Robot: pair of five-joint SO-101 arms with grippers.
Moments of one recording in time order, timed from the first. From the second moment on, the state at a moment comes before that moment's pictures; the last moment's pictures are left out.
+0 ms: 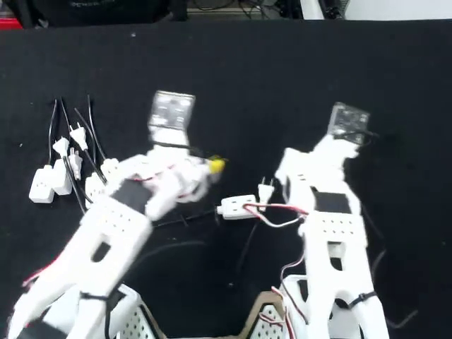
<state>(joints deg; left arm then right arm) 20.2 -39.7 48.1 42.9 12.6 3.5 -42.2 64.5 33.8 -17.8</state>
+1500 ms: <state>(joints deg) 3.9 -66.7 83.5 25.7 13.8 -0.8 -7.3 27.3 64.8 10.3</state>
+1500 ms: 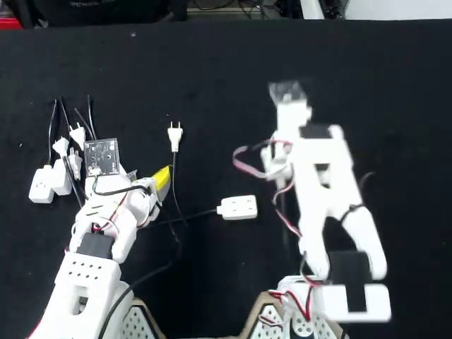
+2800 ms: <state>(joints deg) 3.9 -66.8 84.8 25.5 13.8 -0.5 1.8 27.2 69.0 50.9</state>
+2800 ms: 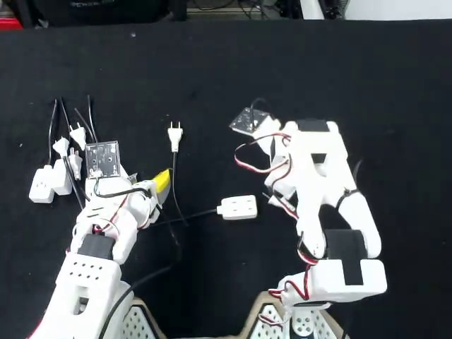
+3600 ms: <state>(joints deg) 3.9 -66.8 84.8 25.5 13.8 -0.6 -2.9 37.8 65.6 60.4</state>
